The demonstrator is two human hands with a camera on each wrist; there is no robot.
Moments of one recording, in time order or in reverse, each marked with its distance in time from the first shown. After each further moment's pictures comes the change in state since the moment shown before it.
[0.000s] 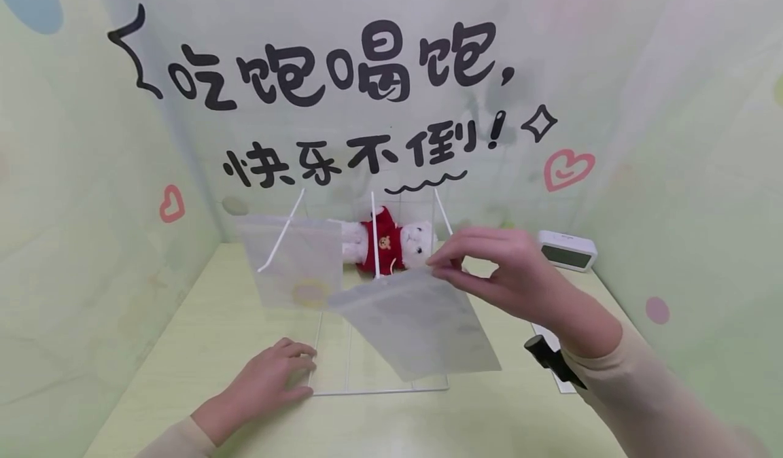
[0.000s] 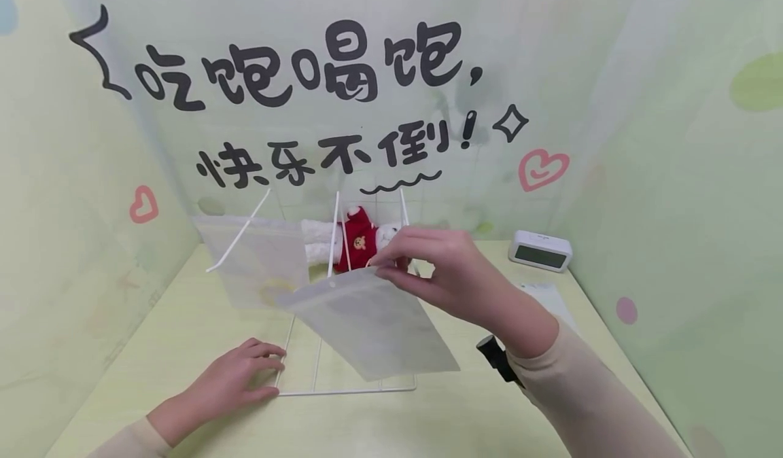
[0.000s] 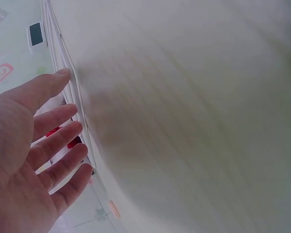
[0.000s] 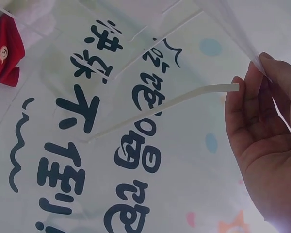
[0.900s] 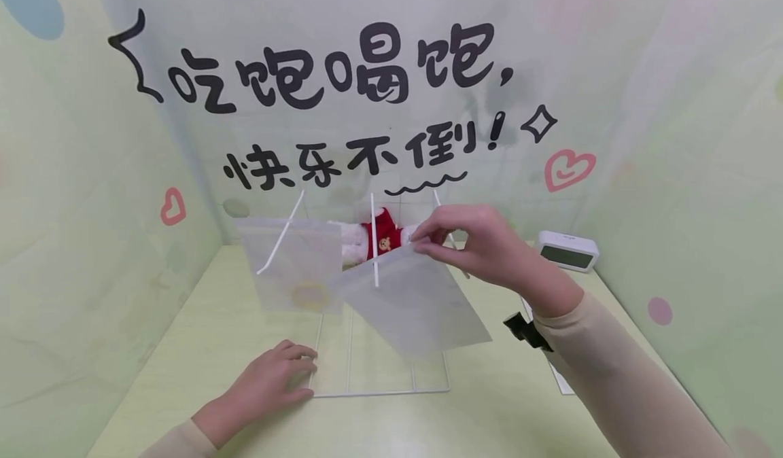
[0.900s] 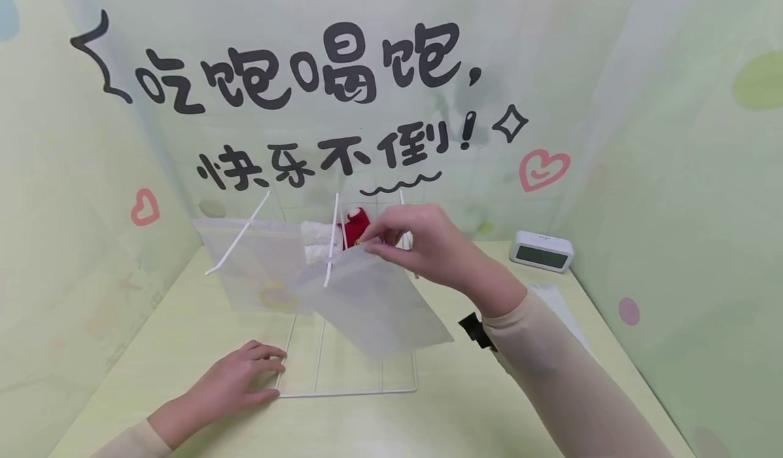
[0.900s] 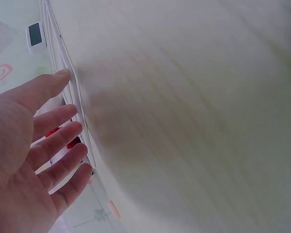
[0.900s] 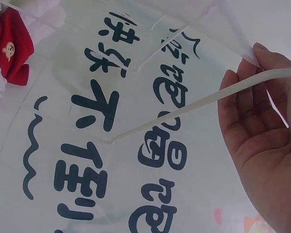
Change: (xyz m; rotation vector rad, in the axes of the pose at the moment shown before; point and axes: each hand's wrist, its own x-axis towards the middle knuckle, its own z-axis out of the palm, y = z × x) left_hand 0.002 0.003 -0.004 0.011 -0.025 -0.004; right_hand 0.019 0.044 0.009 -0.007 -0.065 0.108
